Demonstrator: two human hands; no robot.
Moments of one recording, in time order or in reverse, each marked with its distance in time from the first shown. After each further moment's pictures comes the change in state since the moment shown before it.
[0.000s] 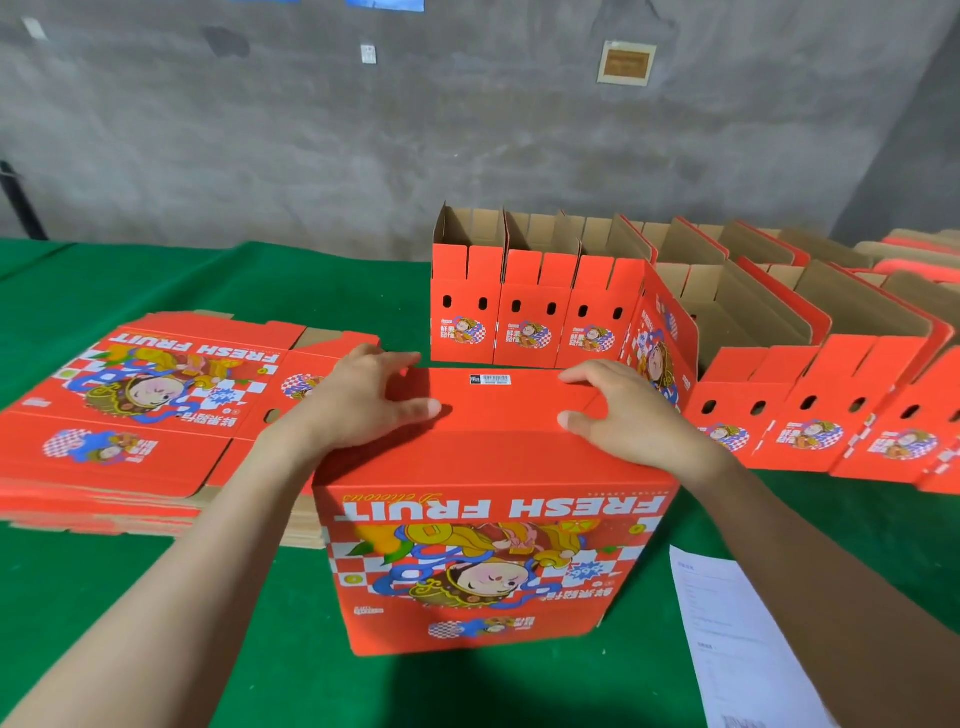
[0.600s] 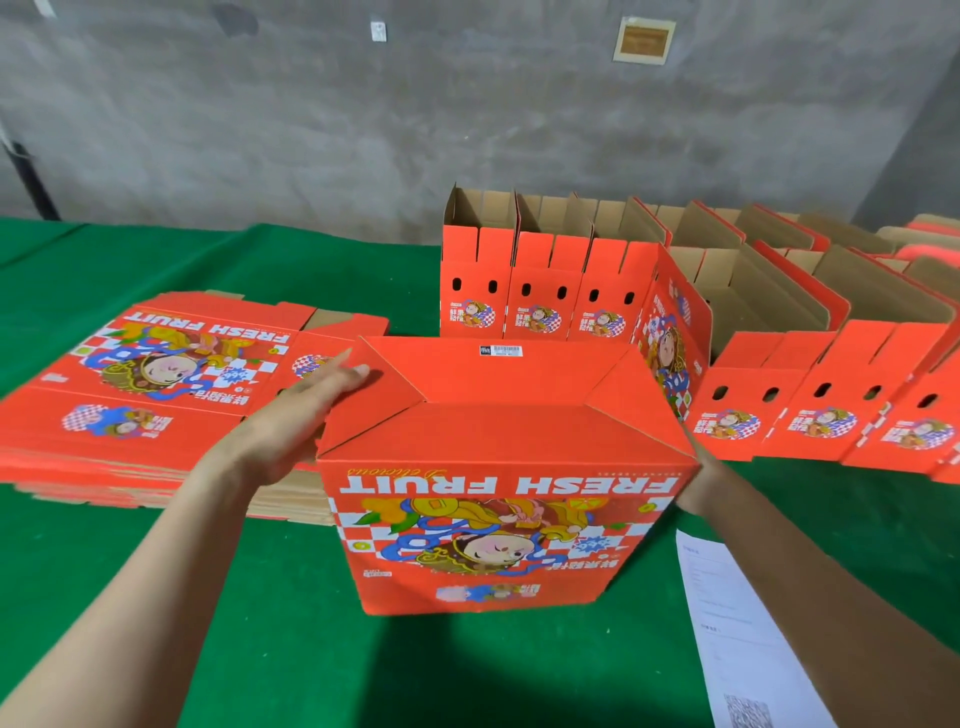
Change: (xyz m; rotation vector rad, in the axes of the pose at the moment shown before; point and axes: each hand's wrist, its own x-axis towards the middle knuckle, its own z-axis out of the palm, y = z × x) left_hand -0.040 -0.053 -0.001 -0.890 -0.054 -0.455; right_hand -0.045 0.031 0.024 1.251 0.026 0.735
